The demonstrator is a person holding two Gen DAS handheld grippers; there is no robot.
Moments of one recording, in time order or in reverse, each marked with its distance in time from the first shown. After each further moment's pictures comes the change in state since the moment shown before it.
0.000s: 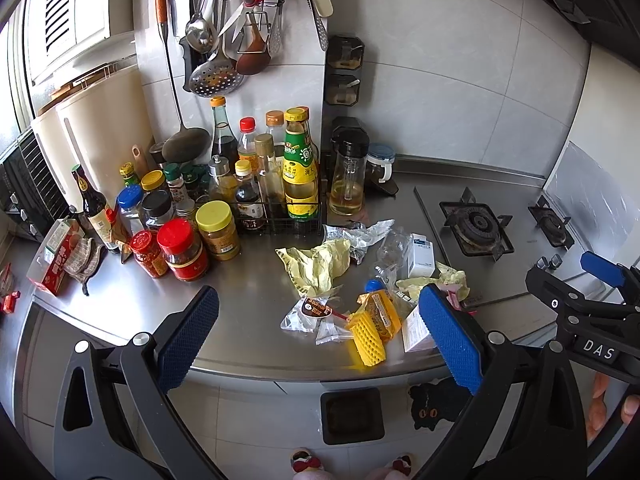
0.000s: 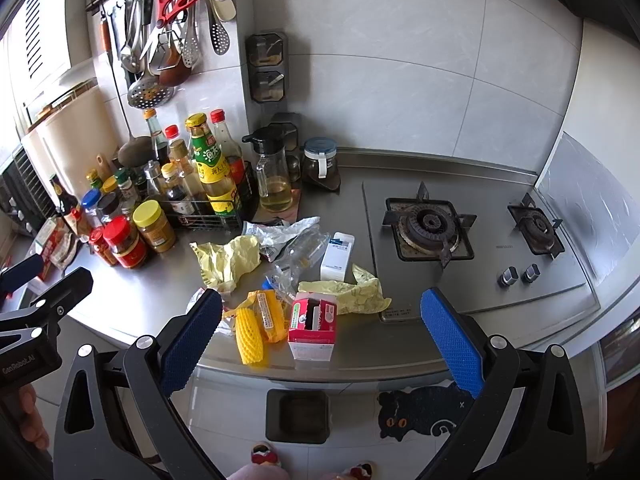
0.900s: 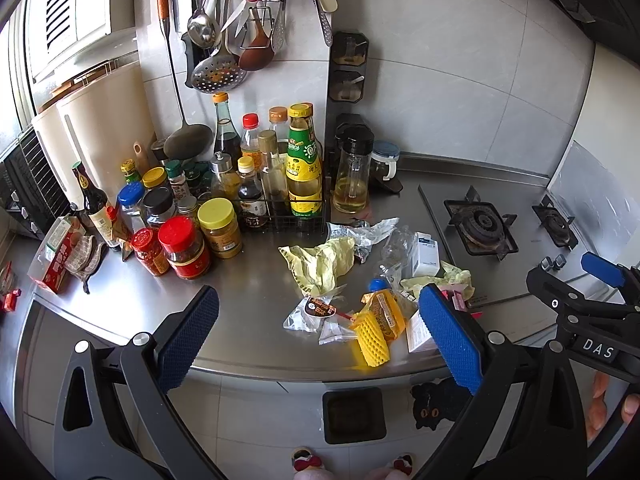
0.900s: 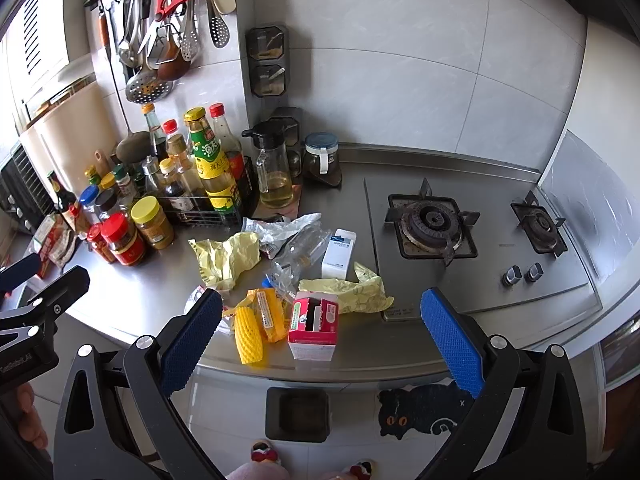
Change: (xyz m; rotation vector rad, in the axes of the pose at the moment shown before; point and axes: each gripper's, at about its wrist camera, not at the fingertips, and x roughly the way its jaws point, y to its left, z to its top) left arm 0.009 0.005 0.001 -0.007 0.006 0.010; right arm 0.008 0.000 -0.001 -0.001 0.008 -0.001
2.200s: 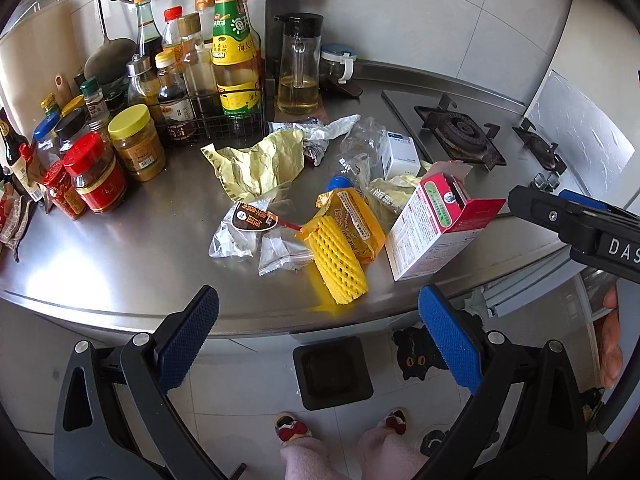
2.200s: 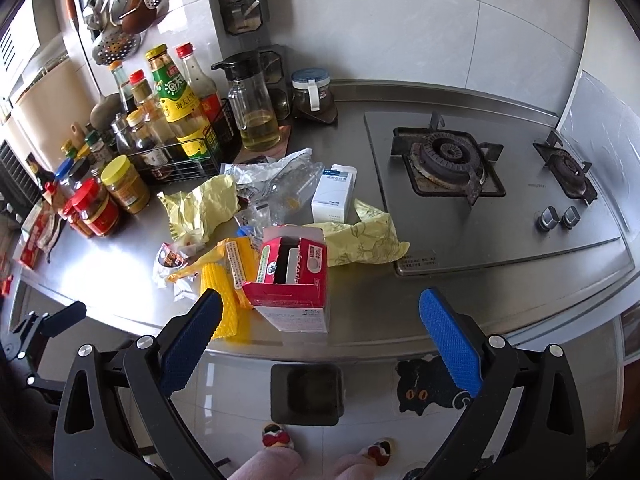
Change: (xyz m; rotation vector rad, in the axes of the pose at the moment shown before) left arm 0.116 -0.034 -0.099 0.082 0.203 -0.149; right arm 0.101 -0.028 -0.061 0.066 0.138 0.069
